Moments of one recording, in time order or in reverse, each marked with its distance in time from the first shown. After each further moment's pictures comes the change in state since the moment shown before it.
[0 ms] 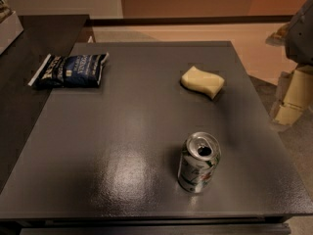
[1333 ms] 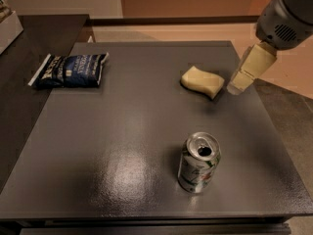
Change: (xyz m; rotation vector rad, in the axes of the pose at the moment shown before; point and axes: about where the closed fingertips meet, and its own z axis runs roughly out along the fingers) arm -0.028 -0.080 0.038 0.086 -0.115 0.241
